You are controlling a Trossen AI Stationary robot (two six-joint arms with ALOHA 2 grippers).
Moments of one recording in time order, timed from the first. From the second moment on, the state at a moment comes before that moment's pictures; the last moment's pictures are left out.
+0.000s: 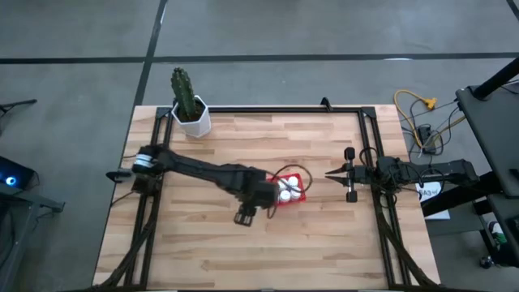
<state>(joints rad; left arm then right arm) -0.20 1.94 1.75 -1.11 -0.01 0.07 0.06 0.12 0.01 0.02 0.08 -0.18</state>
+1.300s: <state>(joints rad) -0.02 2.24 2.18 -1.32 -0.09 0.12 0.06 0.11 0.01 0.02 0.08 -0.18</state>
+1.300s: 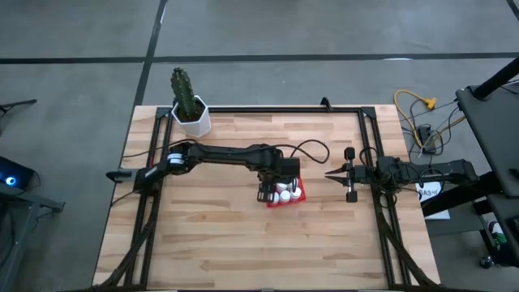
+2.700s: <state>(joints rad) -0.02 2.25 2.14 -1.26 -0.06 0.11 0.06 0.11 0.01 0.02 0.08 -0.18</state>
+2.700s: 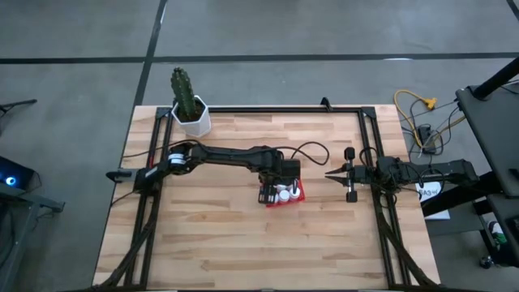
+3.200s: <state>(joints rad) -0.02 2.15 2.14 -1.27 -0.06 0.12 0.06 0.11 0.01 0.02 0.08 -0.18</state>
